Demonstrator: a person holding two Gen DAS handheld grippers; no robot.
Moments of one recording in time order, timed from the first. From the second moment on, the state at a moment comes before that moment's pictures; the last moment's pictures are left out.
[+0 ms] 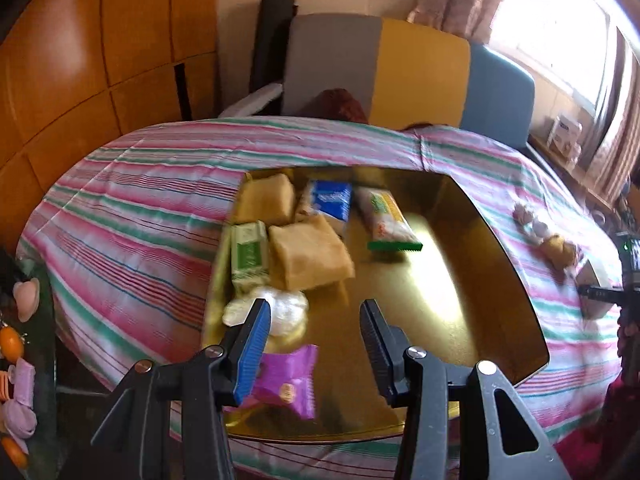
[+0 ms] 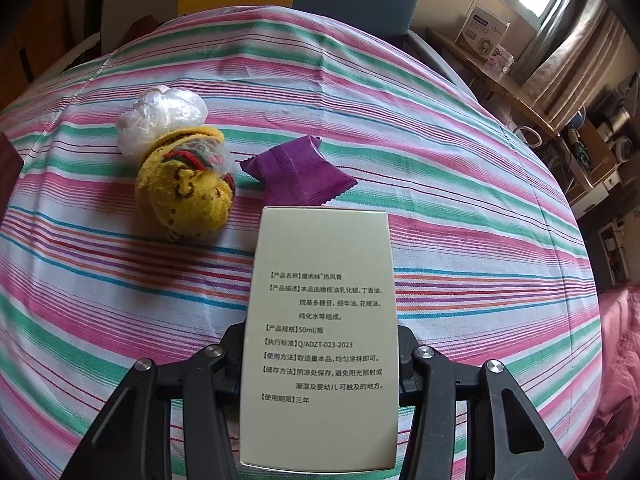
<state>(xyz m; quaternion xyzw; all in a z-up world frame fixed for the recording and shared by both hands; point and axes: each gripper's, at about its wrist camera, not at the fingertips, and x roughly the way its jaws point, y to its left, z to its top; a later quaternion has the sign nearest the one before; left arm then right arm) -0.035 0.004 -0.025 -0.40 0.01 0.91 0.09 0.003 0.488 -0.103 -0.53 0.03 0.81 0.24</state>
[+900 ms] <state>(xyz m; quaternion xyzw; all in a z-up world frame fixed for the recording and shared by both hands) -0.042 -0.069 -0.046 -0.43 -0.04 0.90 0.02 -0.099 0.103 -0.069 -0.54 0.02 0.84 -0.11</state>
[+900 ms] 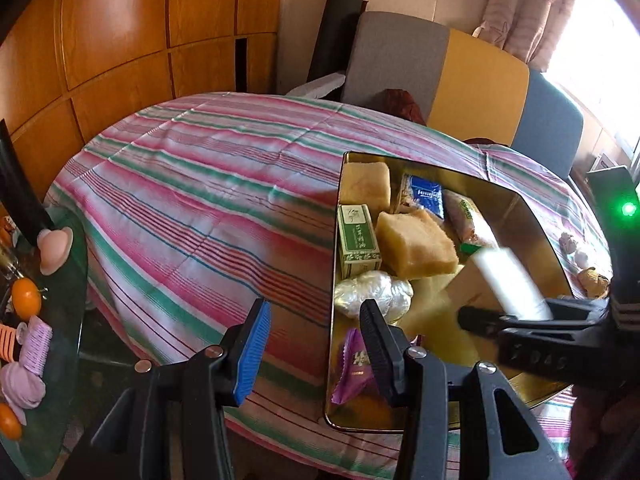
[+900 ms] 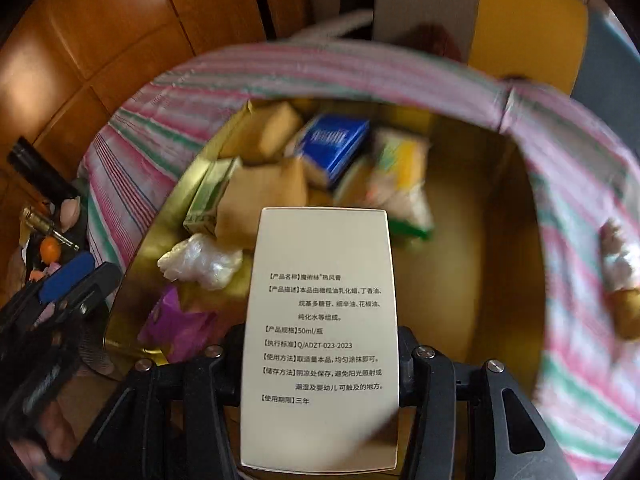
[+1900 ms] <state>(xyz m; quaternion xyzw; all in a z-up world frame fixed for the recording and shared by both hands) -0.026 -0.036 -0.012 -0.38 0.01 0.92 0.05 -0.051 0.163 -0.035 -0.46 0.10 0.87 -0.14</state>
